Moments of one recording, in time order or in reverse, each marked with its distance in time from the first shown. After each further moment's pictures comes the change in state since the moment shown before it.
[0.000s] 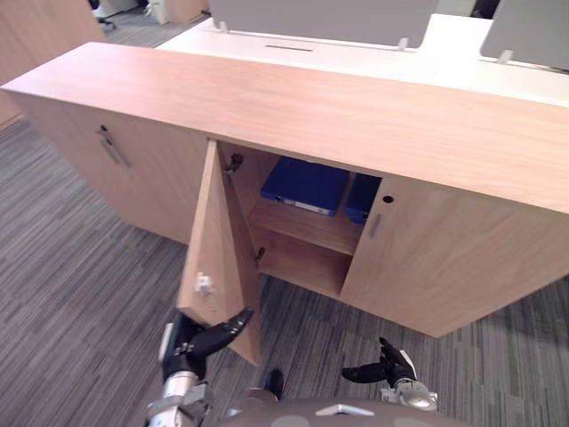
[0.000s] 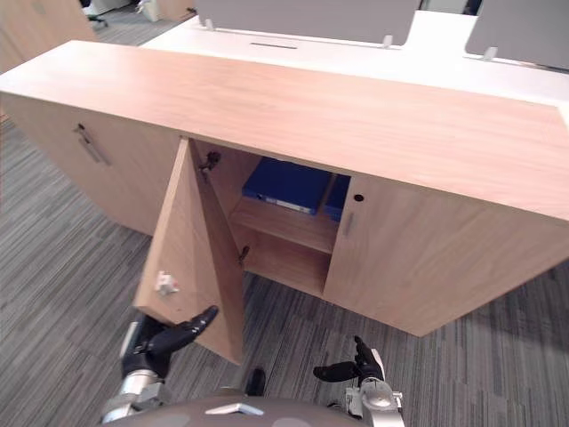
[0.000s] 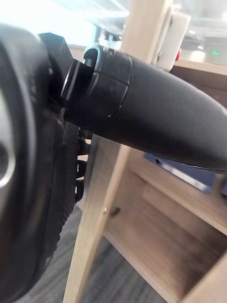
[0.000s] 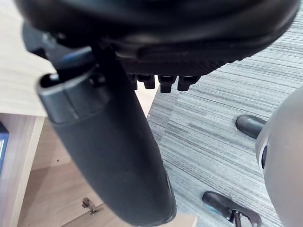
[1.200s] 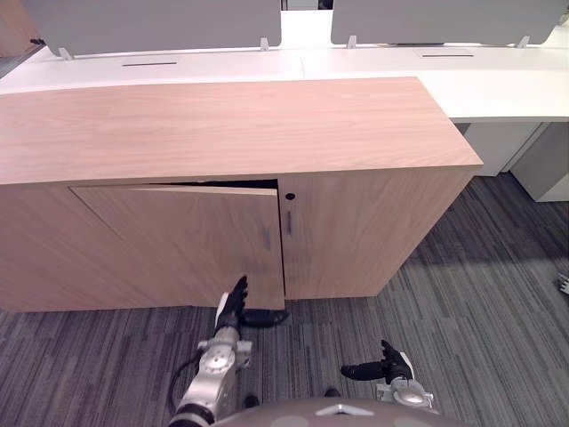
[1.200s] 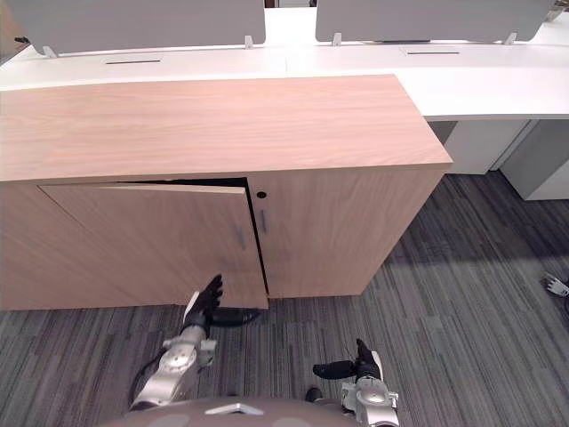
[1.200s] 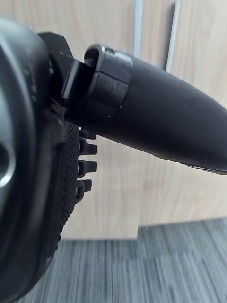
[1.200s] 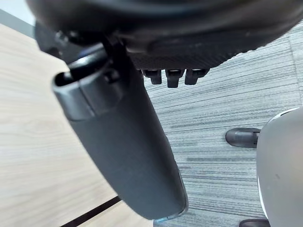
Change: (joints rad) left arm -0.497 -0.003 -0.069 0.699 0.356 0.047 0.130; right arm -0.050 0.023 -0.048 0.078 0.012 0.022 -0.065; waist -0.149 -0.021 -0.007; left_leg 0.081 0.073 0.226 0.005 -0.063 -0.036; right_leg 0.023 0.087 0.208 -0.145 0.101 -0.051
